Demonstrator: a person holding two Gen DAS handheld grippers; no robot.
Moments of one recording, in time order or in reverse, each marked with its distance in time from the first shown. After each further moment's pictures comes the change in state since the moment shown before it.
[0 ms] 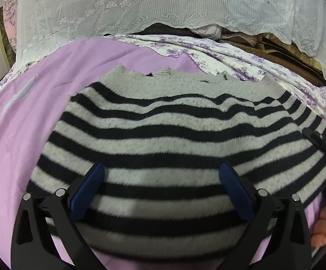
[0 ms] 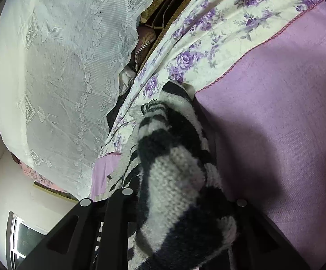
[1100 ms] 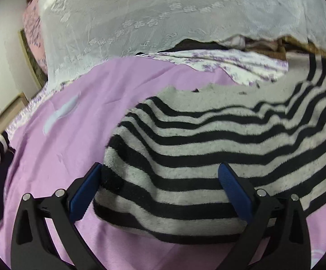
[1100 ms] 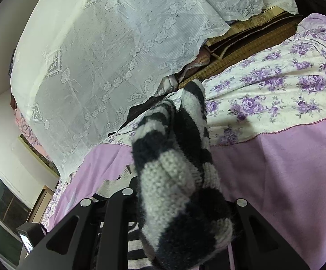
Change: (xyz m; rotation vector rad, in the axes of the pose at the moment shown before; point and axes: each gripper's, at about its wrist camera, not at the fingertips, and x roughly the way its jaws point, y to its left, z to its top) left arm -0.038 0.033 0.002 0.013 -0.096 0.206; right arm -0.027 0.103 -0.020 -0.387 -0.074 -0.047
